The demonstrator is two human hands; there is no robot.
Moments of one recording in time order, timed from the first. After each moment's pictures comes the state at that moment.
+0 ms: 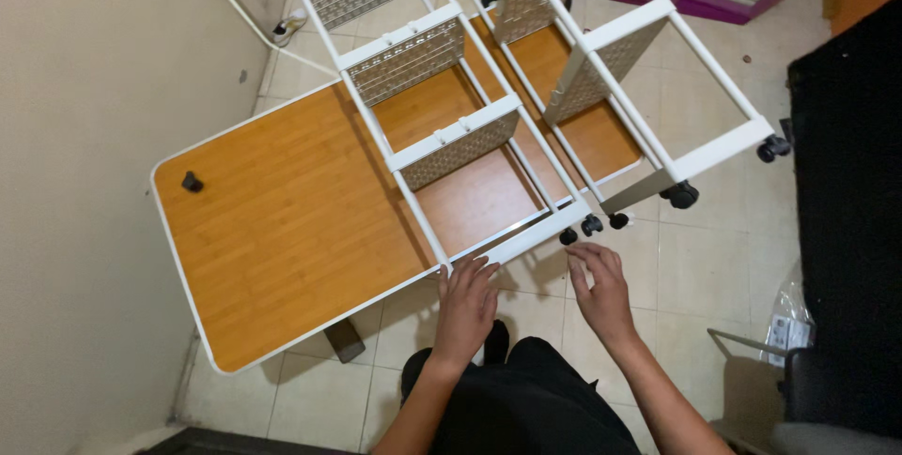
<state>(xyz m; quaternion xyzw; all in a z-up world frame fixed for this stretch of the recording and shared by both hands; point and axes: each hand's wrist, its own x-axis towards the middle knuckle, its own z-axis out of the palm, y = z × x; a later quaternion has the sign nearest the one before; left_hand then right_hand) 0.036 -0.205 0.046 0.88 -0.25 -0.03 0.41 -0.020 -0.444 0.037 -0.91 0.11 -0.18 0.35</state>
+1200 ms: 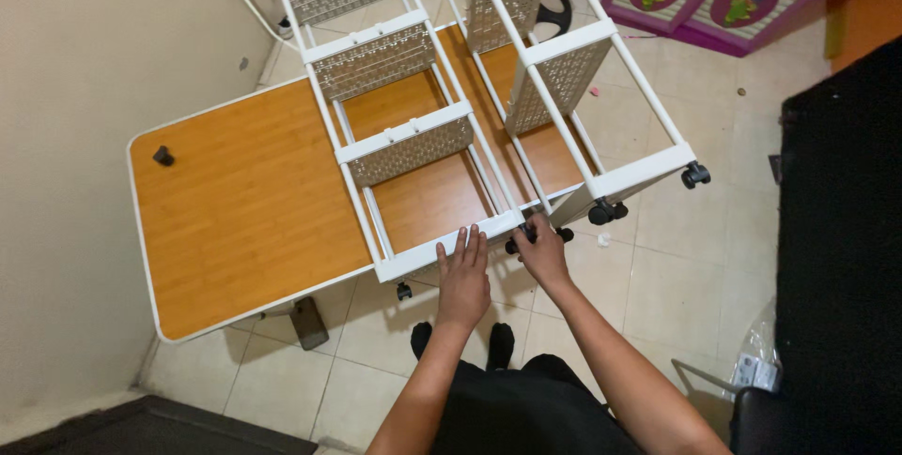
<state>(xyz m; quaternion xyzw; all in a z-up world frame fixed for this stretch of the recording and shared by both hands) 0.030 -0.350 -0.003 0.96 -0.22 -0.06 0.18 0.051 -0.532 -0.044 -0.81 0.24 0.00 0.53</state>
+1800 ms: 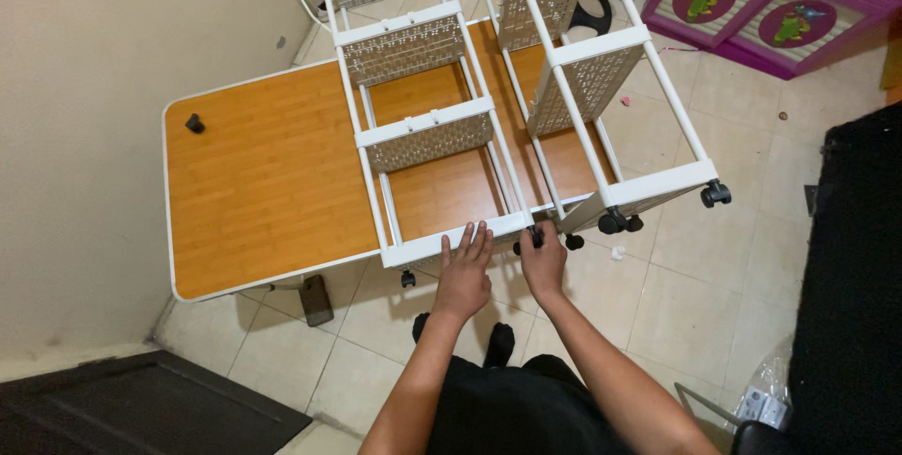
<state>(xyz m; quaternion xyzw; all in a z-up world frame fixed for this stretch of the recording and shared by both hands) 0.033 -0.347 0.003 0.95 -0.21 -0.11 0.19 0.045 -0.516 -0.051 -0.83 0.21 -0.14 0.50</state>
